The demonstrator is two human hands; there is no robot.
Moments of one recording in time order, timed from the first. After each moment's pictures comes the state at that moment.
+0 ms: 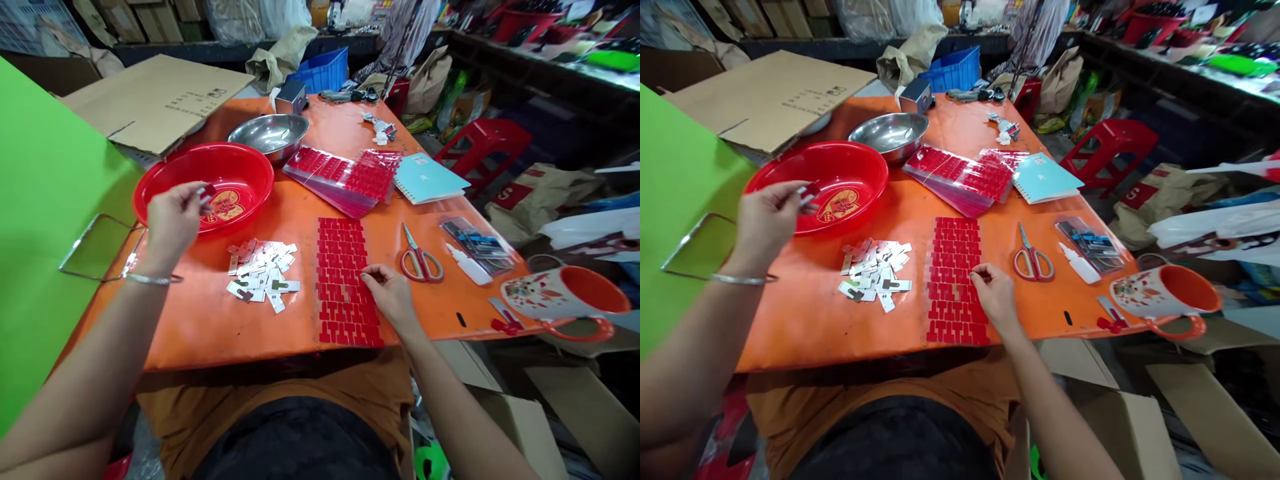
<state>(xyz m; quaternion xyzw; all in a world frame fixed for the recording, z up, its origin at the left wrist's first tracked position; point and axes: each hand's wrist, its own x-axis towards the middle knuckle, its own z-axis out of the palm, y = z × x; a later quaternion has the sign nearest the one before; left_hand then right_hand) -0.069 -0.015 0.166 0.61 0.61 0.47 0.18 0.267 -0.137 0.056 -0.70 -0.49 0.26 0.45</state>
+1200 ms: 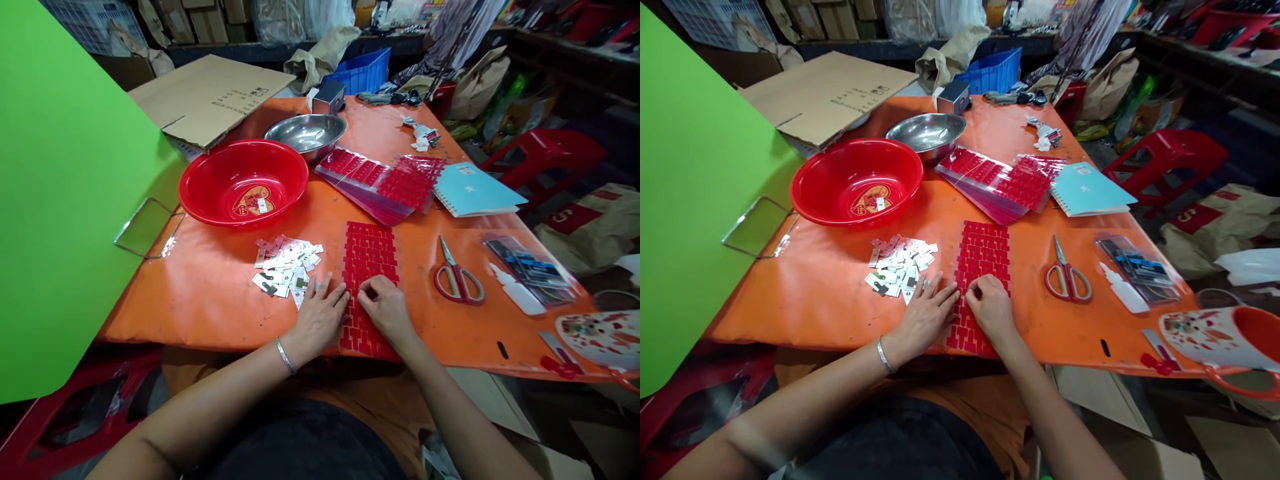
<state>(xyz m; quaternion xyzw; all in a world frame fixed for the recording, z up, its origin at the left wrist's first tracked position) 0.057 -0.146 0.039 0.89 0.41 0.16 0.09 0.232 -0.132 0.045 -0.64 -0.67 0.16 0.34</state>
